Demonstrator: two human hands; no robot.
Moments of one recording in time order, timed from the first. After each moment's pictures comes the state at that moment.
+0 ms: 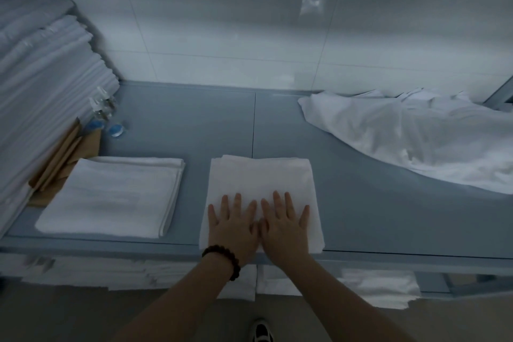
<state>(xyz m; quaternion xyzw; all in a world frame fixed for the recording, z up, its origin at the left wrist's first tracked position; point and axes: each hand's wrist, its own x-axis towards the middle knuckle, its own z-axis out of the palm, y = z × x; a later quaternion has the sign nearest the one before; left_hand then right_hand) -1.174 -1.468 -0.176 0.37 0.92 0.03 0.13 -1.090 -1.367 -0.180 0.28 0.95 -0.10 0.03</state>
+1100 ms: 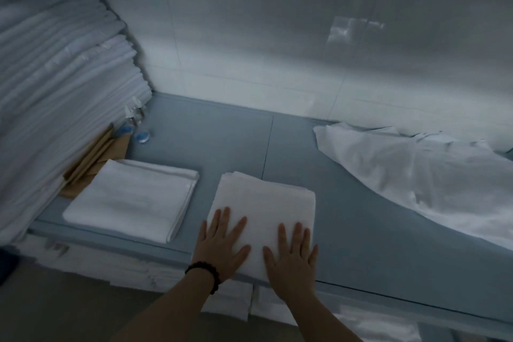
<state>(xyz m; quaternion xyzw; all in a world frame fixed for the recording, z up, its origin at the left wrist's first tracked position) -1.199 -1.496 -0.215 0.36 0.93 0.06 0.09 -1.069 -1.356 -0.195 0.35 0.93 -0.12 0.07</state>
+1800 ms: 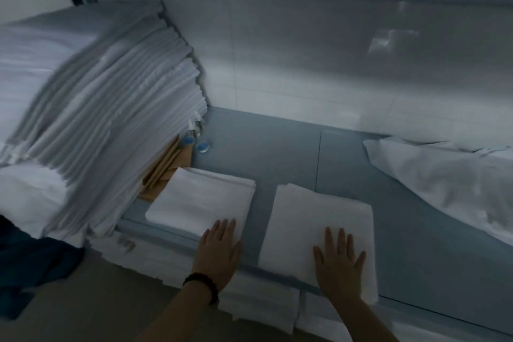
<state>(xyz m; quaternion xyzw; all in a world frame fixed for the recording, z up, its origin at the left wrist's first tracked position) -1.239 -1.629 -0.160 0.27 0.95 0.14 0.07 -1.103 -1.401 -0.150 0.37 0.92 -0.12 0.08</state>
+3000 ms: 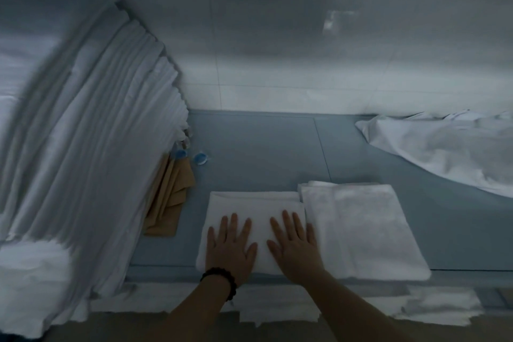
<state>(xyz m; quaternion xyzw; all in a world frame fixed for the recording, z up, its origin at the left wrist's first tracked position) -1.347 -1.669 -0.181 0.39 0.91 0.02 0.12 -1.236 -1.522 -0.181 0.25 0.96 -0.10 0.10</state>
